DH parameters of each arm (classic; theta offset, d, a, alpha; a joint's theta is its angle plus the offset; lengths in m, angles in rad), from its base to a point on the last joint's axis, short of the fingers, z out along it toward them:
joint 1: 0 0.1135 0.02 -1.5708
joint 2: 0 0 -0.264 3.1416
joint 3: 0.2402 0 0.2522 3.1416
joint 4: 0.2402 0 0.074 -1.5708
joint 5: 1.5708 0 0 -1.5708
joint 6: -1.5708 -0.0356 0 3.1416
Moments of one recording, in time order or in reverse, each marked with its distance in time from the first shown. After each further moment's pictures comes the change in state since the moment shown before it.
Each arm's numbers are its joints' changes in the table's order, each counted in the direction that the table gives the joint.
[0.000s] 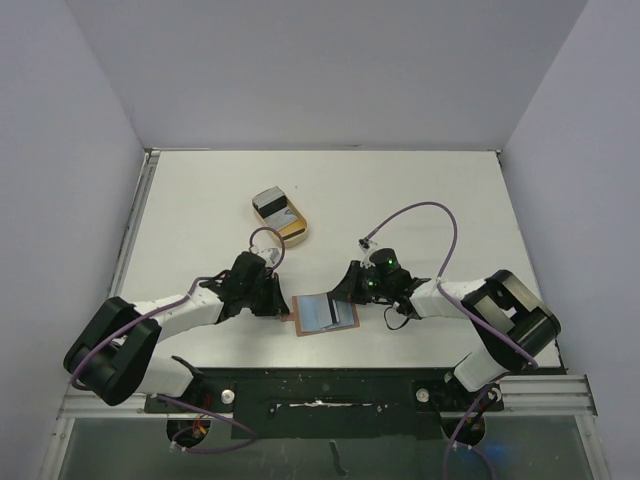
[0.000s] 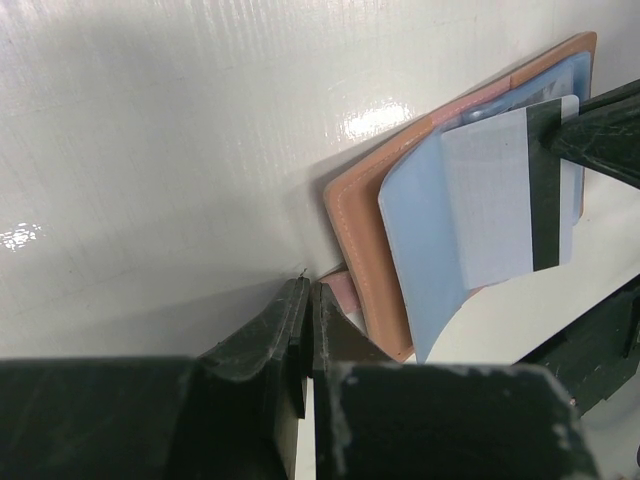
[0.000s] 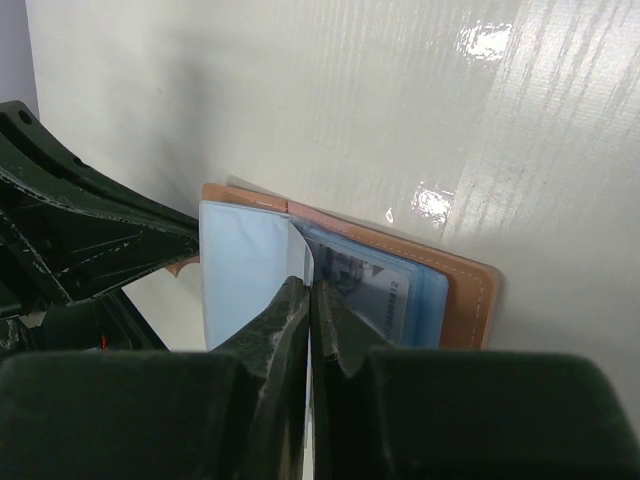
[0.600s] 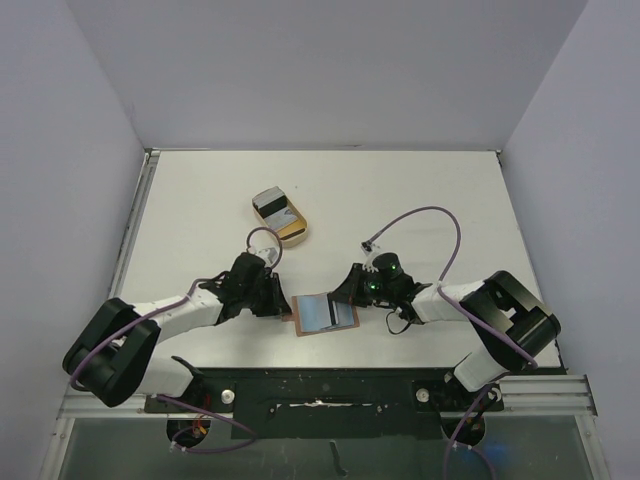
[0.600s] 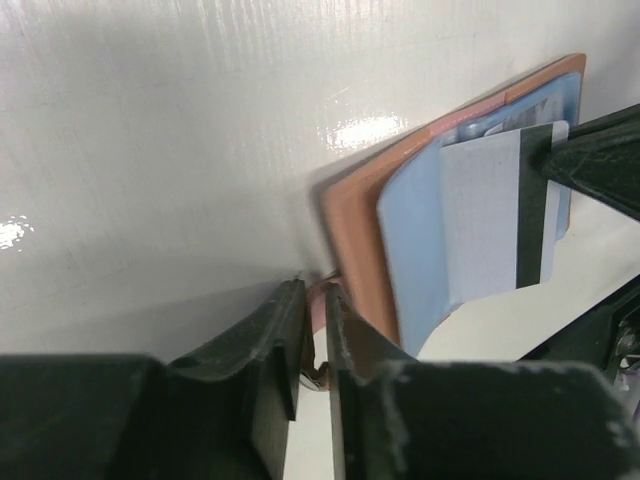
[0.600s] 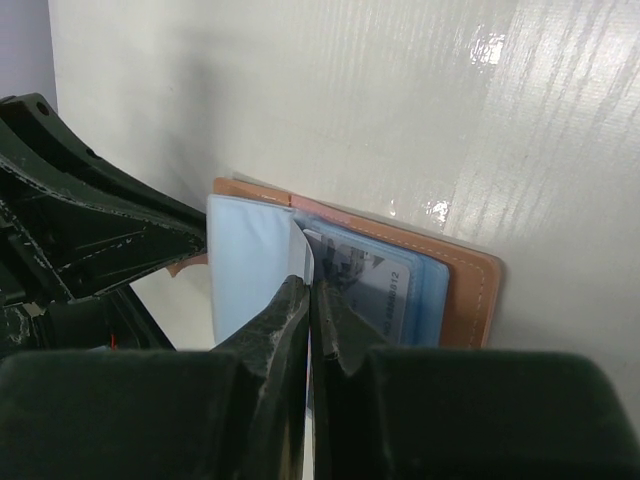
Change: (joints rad) left arm 0.000 -0.006 -0.017 -0.027 -0.011 0.046; right arm 0.000 0.000 -0.056 -0.099 -0.006 -0.028
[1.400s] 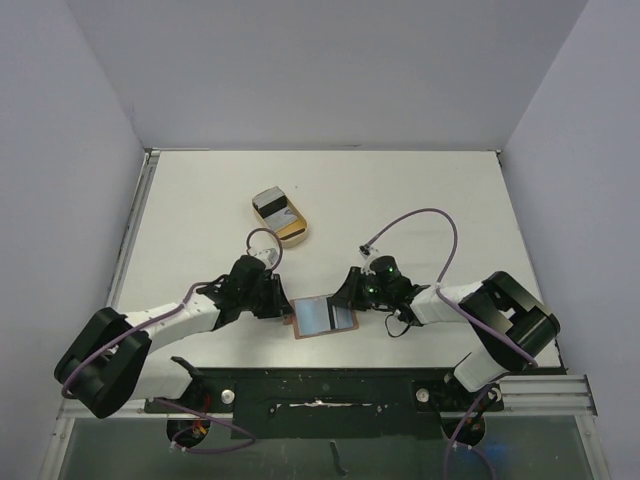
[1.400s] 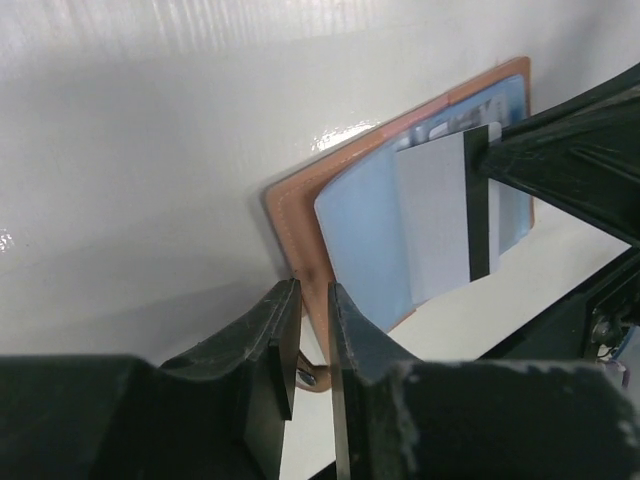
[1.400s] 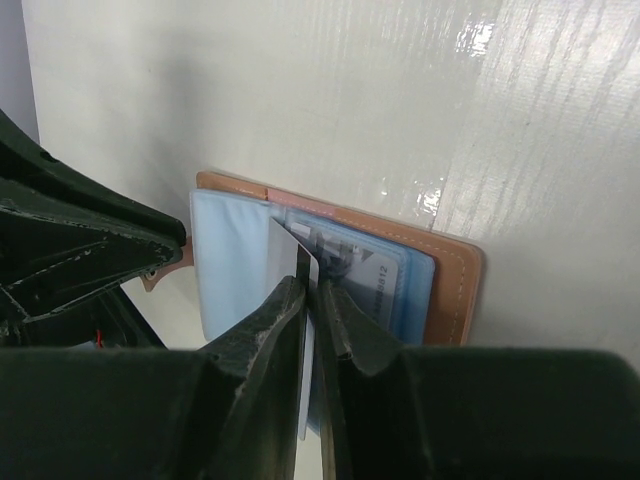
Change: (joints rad) left arm -0.032 -0.080 -0.012 0.000 -0.005 0.048; right arm 0.022 0.000 -0.007 0.025 0.021 0.001
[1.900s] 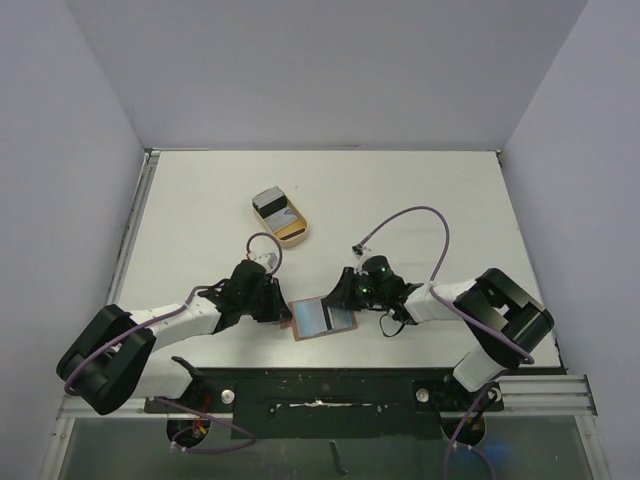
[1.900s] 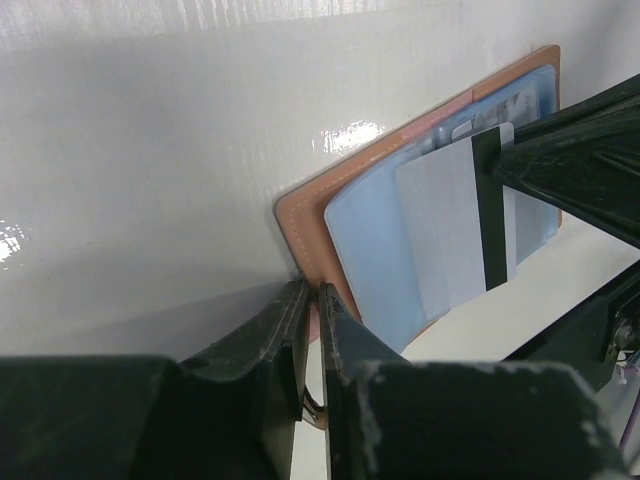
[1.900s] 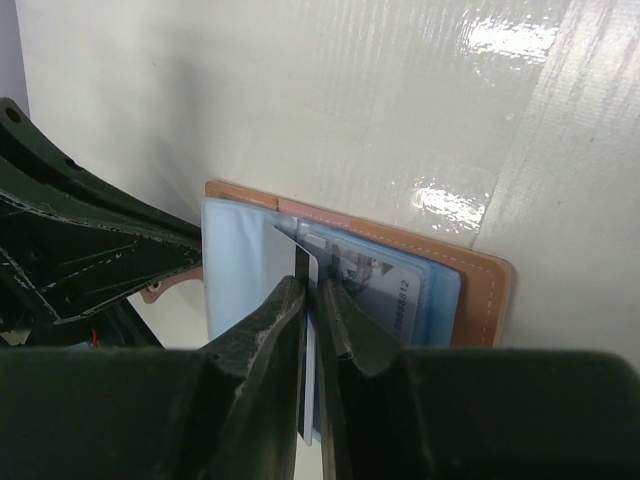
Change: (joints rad) left arm -0.010 0.031 -0.044 -0.047 -0.014 0.000; right arm 0.046 0.032 0.043 0.016 0.026 0.001
